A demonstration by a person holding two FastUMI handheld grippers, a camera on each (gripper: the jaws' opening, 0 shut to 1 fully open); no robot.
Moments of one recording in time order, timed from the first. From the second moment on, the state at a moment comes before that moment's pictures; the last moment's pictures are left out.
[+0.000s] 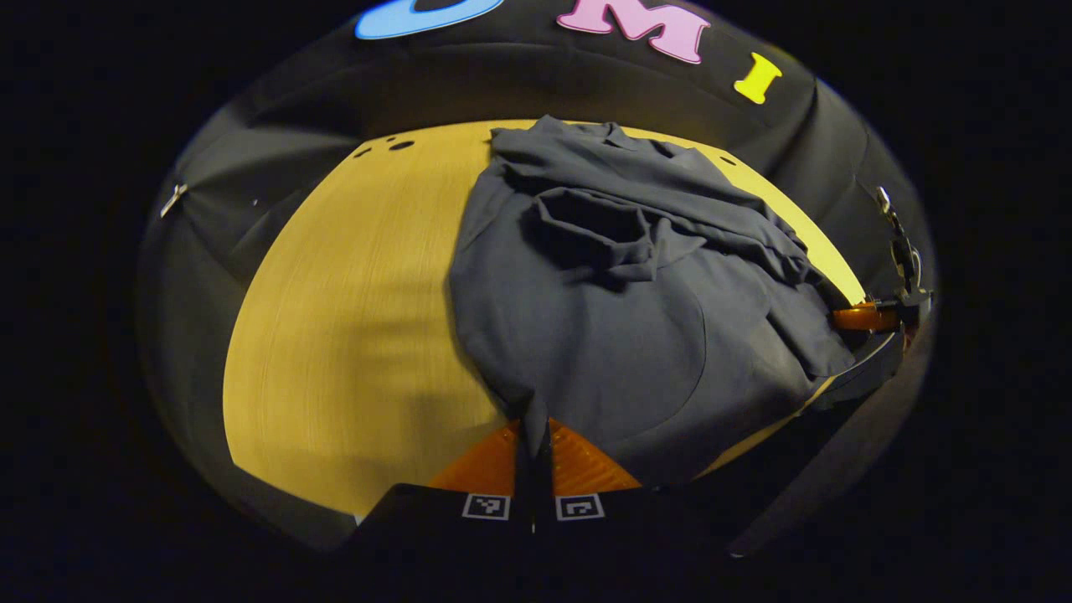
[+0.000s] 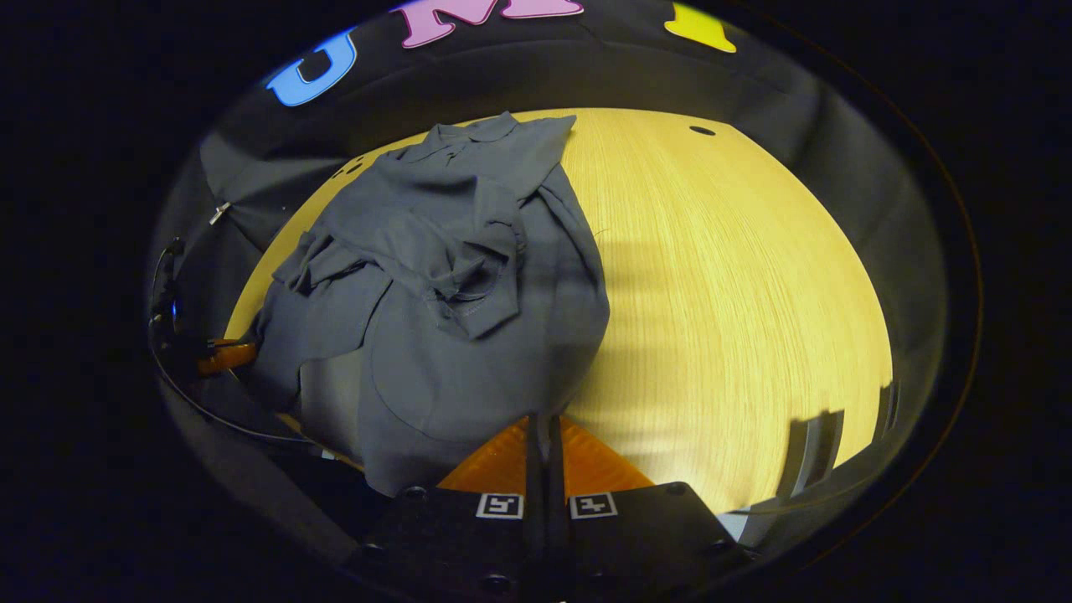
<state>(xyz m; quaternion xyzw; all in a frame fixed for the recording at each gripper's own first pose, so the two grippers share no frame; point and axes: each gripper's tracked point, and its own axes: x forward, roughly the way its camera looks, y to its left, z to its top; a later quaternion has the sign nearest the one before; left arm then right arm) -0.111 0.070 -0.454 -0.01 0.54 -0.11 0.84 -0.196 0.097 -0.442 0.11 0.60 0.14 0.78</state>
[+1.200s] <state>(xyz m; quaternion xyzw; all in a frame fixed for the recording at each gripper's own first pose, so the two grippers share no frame) 0.087 0.062 -0.249 -0.07 0.29 -0.09 0.95 0.038 0.081 -0.265 0.20 0.35 0.12 0.91</state>
